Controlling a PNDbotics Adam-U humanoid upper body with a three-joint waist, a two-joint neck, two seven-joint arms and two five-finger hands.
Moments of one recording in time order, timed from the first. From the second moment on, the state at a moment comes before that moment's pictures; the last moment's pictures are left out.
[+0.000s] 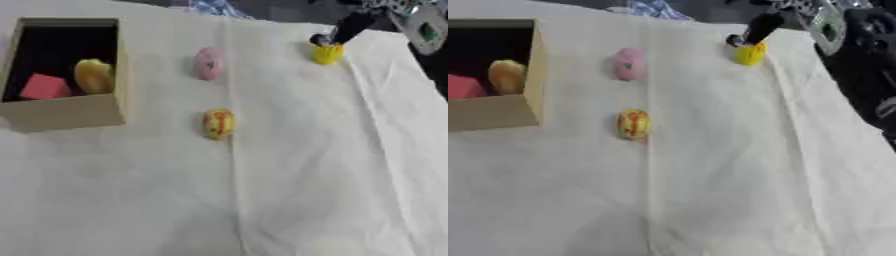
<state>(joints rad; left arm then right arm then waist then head) -0.98 0.73 -0.06 -1.28 -0.13 -0.01 0.16 -0.93 -0.88 0.24 -1.10 0.75 -0.15 0.59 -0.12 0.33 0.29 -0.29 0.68</state>
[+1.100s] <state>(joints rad) -0.98 0.74 -0.06 -1.28 -0.13 -0.01 0.16 -0.91 -0.89 0.15 -1.00 0.82 -0.09 0.53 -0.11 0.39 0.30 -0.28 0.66</state>
